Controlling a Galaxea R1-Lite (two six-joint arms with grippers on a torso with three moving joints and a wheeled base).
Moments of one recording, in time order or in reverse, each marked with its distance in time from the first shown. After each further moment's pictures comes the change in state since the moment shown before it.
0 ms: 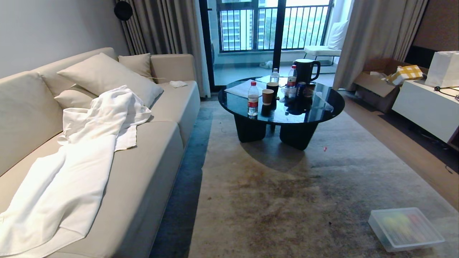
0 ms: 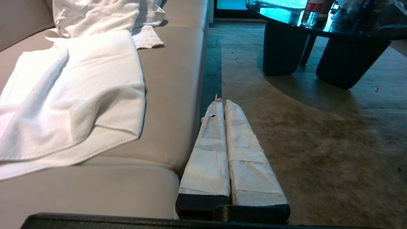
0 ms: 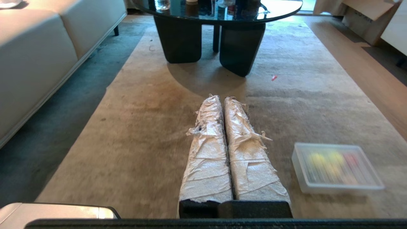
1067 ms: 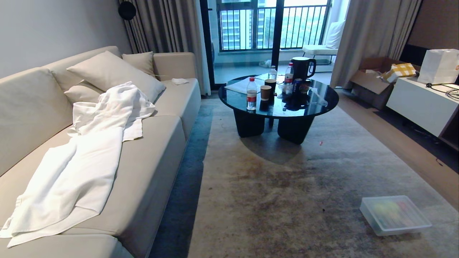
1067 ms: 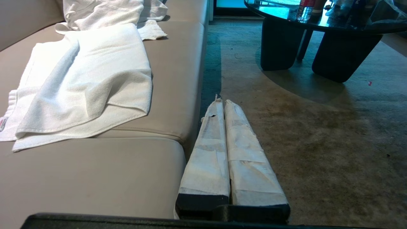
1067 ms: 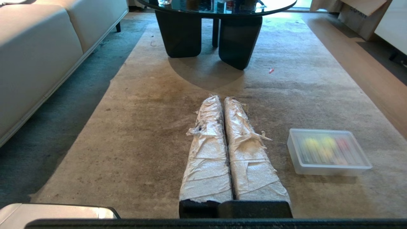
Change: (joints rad) left arm 0.000 0.000 0.000 0.000 0.000 0.000; right arm -0.001 0.000 0.000 -0.001 0.000 0.003
